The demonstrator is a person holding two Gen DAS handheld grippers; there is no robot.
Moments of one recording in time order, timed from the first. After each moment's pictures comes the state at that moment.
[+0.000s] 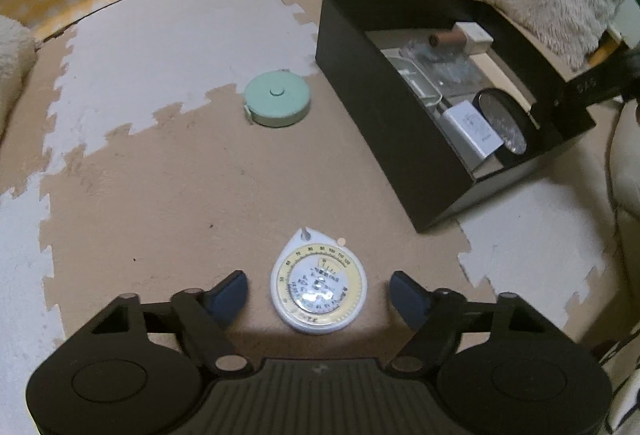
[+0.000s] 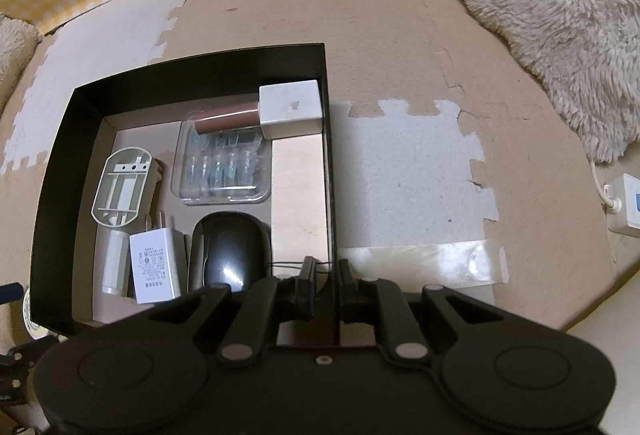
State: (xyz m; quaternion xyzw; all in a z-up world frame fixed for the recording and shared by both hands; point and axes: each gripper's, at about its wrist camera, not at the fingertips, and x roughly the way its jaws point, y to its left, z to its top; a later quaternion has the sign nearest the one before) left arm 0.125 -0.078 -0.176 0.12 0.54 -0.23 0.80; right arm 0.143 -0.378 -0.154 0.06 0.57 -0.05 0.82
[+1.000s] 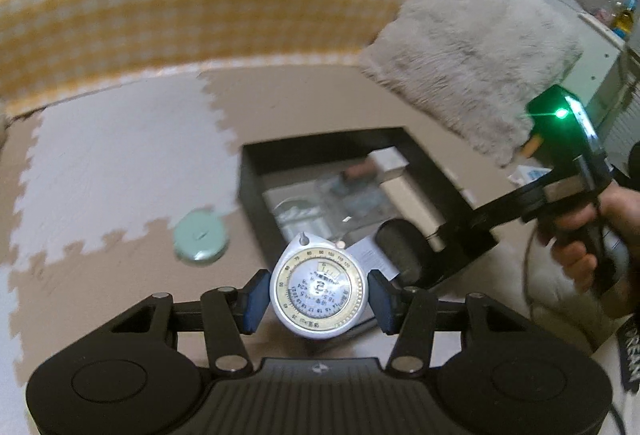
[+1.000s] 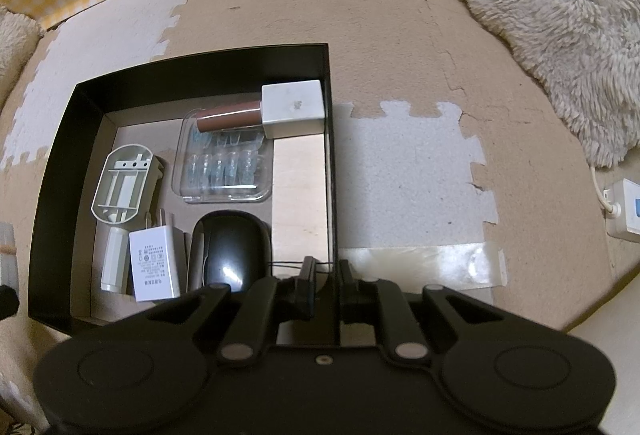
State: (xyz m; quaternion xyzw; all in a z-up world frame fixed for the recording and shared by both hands) left arm 0.123 -0.120 -0.110 0.03 0.43 -0.31 0.85; right arm 0.143 -0.378 -0.154 0.05 0.57 -0.04 0.82
